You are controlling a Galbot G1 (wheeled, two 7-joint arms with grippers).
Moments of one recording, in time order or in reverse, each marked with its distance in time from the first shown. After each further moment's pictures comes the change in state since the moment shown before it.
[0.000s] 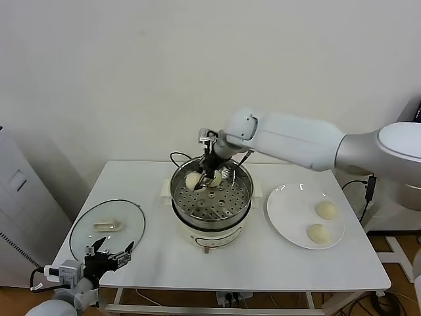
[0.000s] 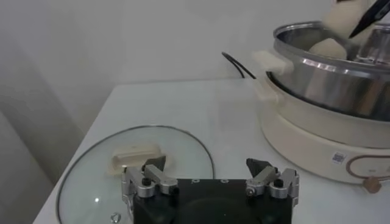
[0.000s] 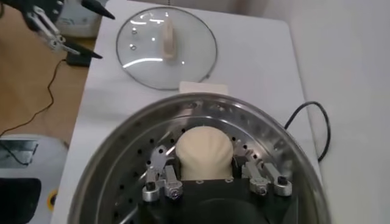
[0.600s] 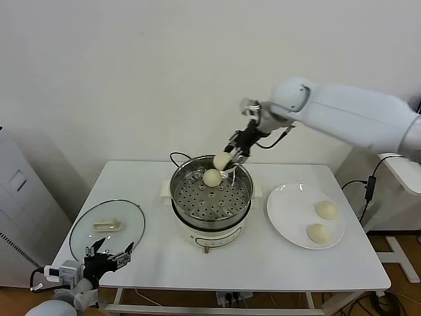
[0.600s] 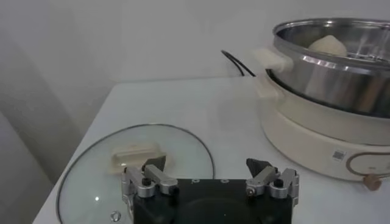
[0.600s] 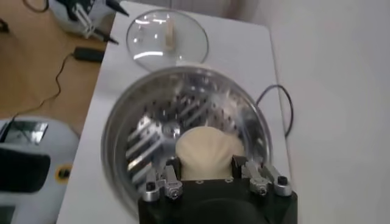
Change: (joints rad) left arm 0.001 0.005 0.000 0.004 0.000 -0.001 0.000; right arm 0.169 -0.153 -0.038 0.069 0.032 0.101 -0.150
